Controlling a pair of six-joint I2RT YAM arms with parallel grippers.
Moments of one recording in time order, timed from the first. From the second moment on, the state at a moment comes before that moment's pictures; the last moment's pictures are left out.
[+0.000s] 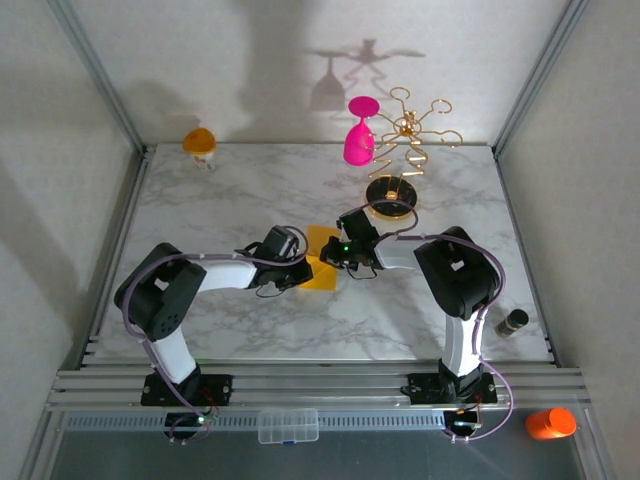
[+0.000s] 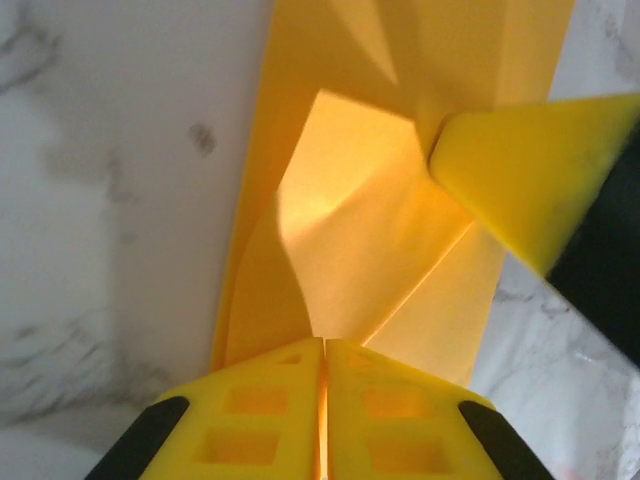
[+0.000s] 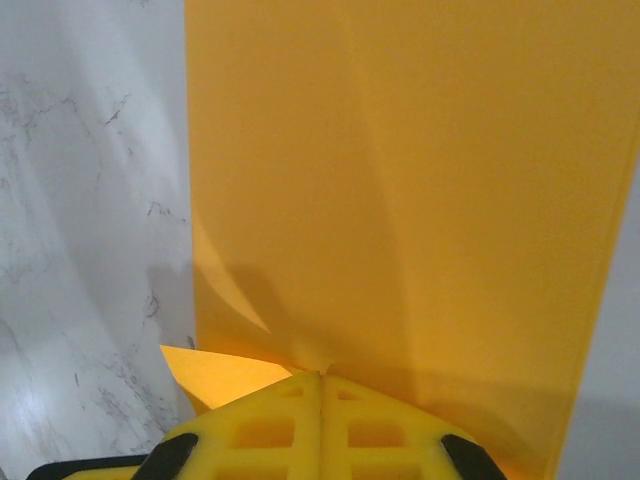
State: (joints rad) left arm -0.60 1.74 0.80 -0.02 0.27 -0.90; right arm 0.62 1.93 1.01 0.02 -0.37 0.81
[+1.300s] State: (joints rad) left arm -0.57 1.85 1.00 -0.10 0.12 -0.92; right arm 0.58 1.77 0.88 0.01 -0.35 1.02
